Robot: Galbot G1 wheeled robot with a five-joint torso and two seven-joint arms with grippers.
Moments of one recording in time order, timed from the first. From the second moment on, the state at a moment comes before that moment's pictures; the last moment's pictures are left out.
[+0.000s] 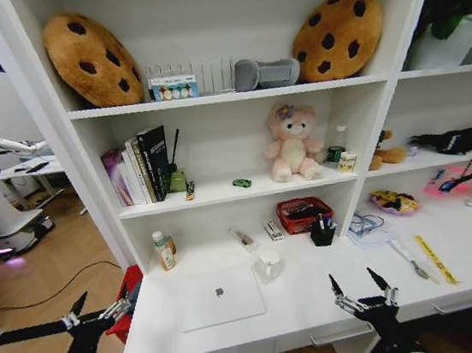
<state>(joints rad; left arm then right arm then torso) 1.92 -1.29 -0.96 -2.42 -0.48 0.18 -0.10 -2.04 1.36 0.76 2.32 0.22 0.20 0.01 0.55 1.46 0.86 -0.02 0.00</state>
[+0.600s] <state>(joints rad) 1.92 -1.29 -0.96 -2.42 -0.48 0.18 -0.10 -2.04 1.36 0.76 2.32 0.22 0.20 0.01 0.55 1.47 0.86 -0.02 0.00</state>
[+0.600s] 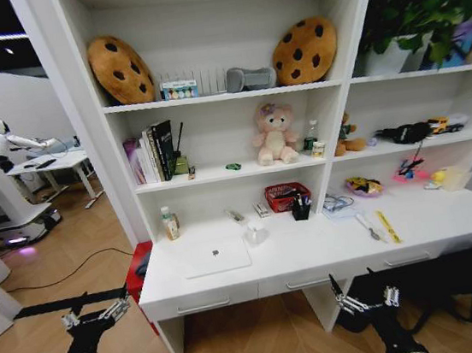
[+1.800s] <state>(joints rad) 1.92 -1.29 -0.96 -2.42 -0.48 0.18 -0.10 -2.04 1.36 0.76 2.32 0.22 0.20 0.01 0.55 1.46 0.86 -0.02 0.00</state>
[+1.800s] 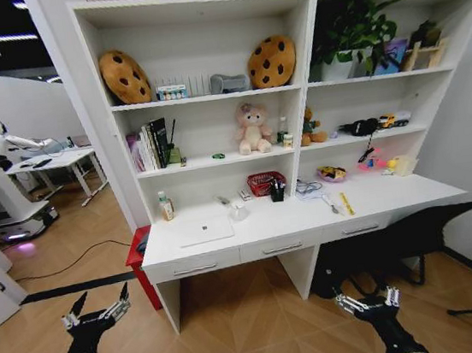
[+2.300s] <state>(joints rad) 1.92 -1.29 -0.96 -2.42 -0.48 0.18 -0.10 -2.04 1.36 0.76 2.32 0.22 0.20 0.01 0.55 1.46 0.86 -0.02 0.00</state>
